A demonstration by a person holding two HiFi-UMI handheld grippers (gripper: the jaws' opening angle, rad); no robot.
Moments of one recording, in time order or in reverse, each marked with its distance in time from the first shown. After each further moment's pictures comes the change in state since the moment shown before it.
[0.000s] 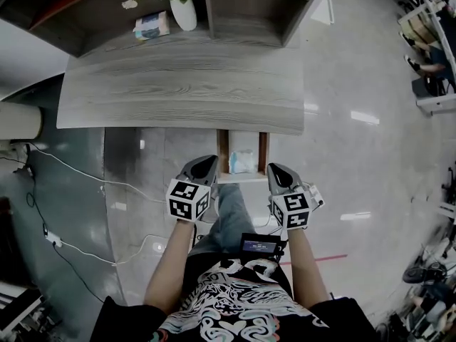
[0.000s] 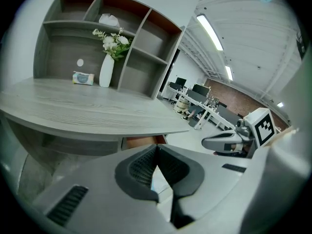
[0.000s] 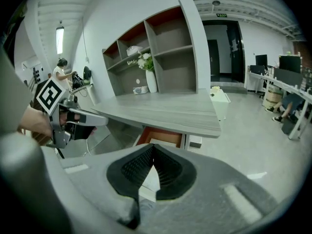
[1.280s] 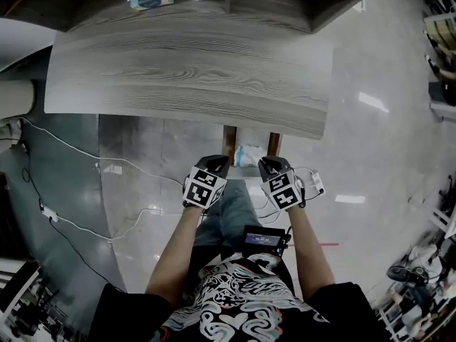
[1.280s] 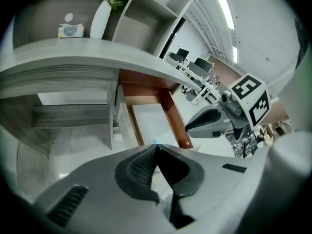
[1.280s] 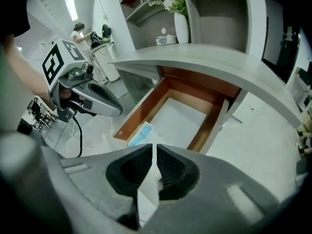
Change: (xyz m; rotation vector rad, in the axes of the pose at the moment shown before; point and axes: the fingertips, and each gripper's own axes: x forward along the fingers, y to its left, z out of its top) left arm 0.073 0.020 -0.112 -0.013 0.364 -0.059; right arm 0.100 0.012 -0.089 -0.269 0.435 0.245
